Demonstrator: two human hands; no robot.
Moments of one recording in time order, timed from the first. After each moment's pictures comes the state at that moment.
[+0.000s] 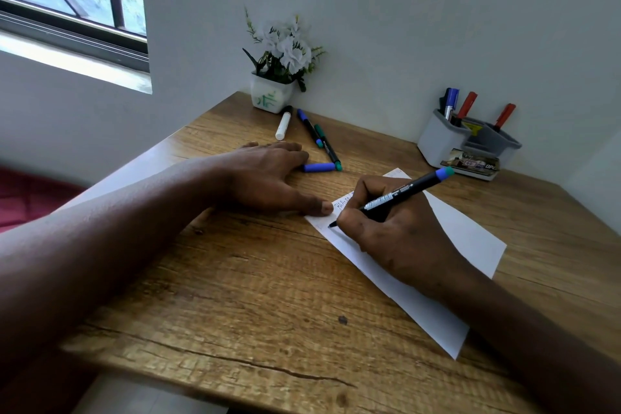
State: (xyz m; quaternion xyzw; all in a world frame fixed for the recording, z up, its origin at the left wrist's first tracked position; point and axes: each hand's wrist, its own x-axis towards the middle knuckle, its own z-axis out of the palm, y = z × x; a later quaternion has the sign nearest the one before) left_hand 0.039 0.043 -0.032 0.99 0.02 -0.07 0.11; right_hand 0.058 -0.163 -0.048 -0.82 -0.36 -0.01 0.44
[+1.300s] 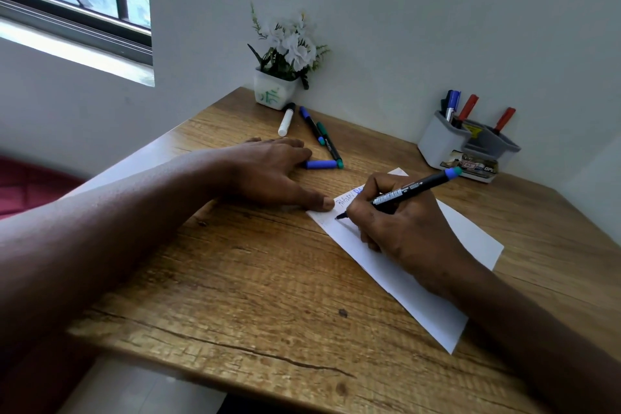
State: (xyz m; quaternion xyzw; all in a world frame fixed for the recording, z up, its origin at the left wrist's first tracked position) left_hand 0.039 0.043 -0.031 0.99 0.02 -0.06 0.12; right_hand 0.055 -0.166 -0.042 -0.80 -0.32 0.04 0.50
